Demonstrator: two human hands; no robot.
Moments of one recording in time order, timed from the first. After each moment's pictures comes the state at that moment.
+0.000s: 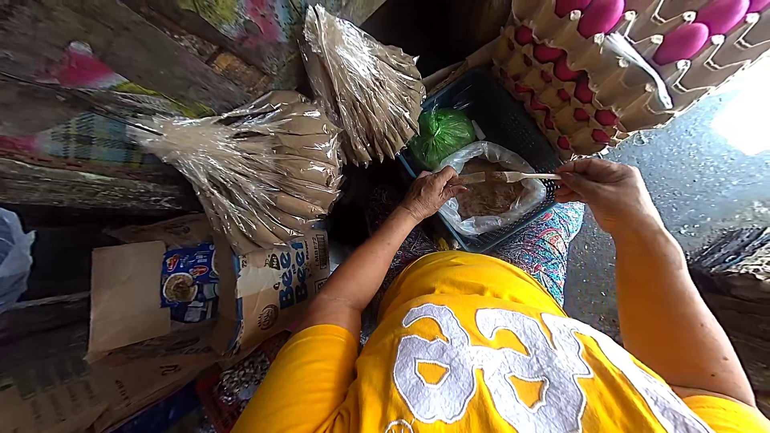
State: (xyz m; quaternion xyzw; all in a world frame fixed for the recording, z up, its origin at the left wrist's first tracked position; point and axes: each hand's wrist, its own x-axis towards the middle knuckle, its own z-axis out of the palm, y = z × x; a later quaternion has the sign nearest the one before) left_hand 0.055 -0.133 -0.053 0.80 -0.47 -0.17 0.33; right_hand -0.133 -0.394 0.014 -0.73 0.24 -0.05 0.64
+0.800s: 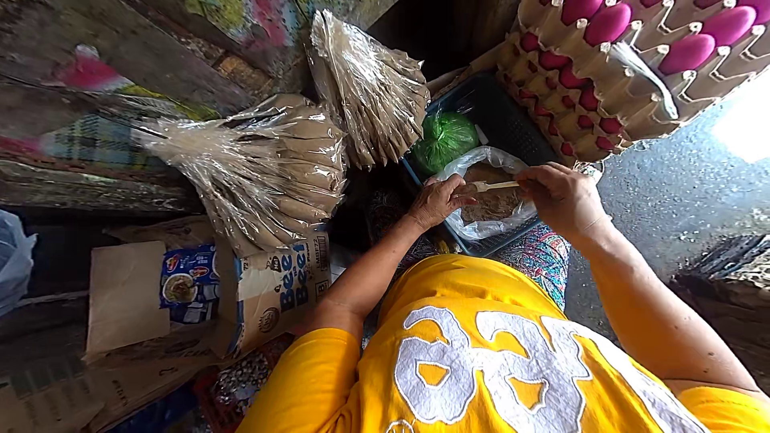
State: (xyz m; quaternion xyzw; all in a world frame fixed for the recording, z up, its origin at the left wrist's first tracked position) left_hand 0.043 -0.136 -0.054 0.80 -0.45 -0.18 0.36; right_hand -0.102 -0.342 0.038 -0.92 0.06 -0.09 0.37
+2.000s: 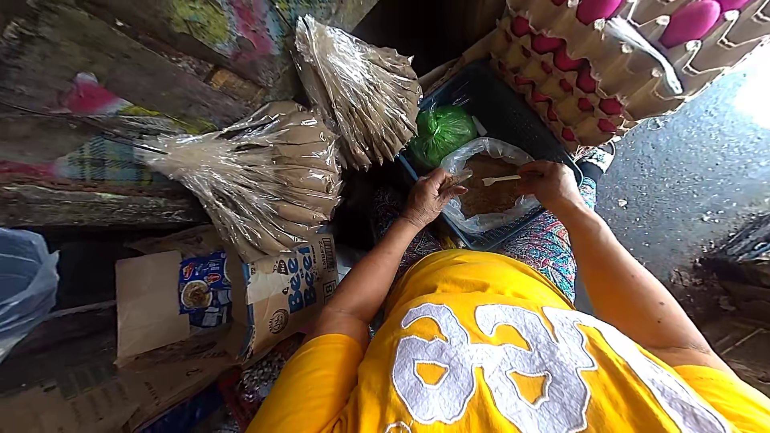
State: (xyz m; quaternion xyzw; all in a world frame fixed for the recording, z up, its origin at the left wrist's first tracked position) left_hand 0.041 -0.126 -0.062 0.79 -0.39 -0.12 0.45; right_hand -0.085 -0.371 -0.052 -0.80 0.32 0.08 0.50
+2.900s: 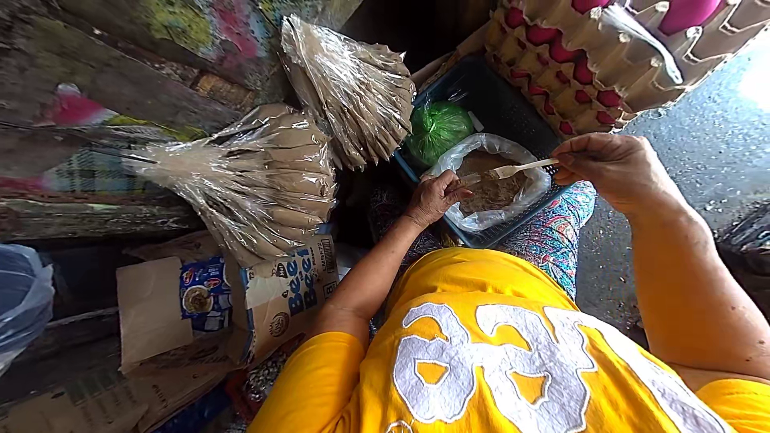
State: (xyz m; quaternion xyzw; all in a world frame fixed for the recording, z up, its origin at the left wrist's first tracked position) left_hand 0.038 -0.134 -0.064 0.79 -0.44 -0.16 0.40; right_hand -0.118 -0.397 0.033 -0.76 0.19 -0.04 0.62
